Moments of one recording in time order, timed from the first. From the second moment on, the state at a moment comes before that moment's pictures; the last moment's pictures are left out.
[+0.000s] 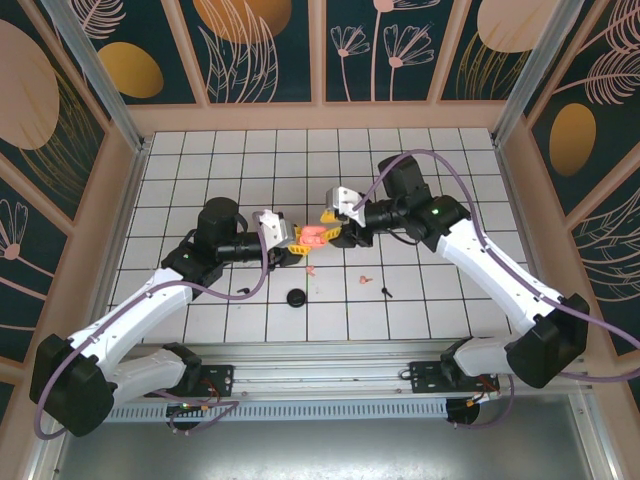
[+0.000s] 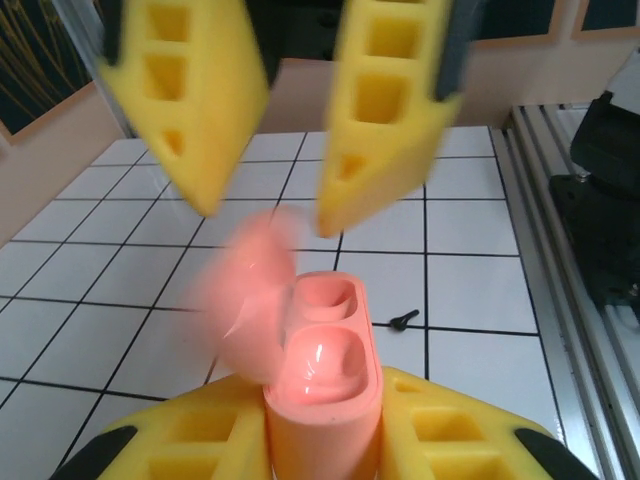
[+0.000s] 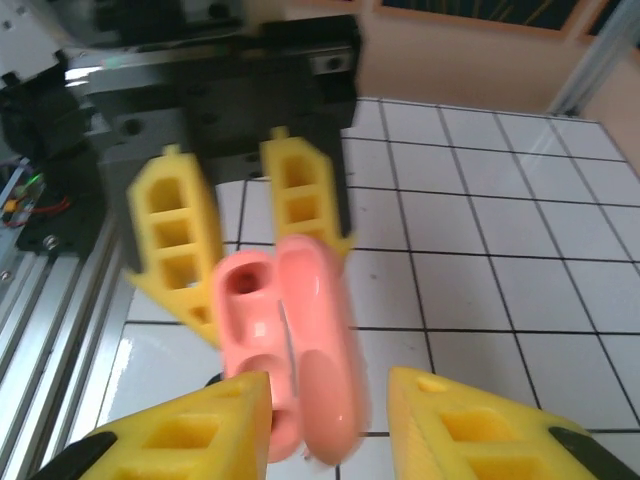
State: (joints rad) left arm -0.56 1.11 0.78 -0.05 0.77 0.40; right arm 0.60 1.32 1.24 -0.55 -0.77 -0.68
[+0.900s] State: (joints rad) left arm -0.53 1.26 0.48 0.66 0.82 -0.01; right arm 0.45 1.25 1.16 -0.45 -0.80 -0.33
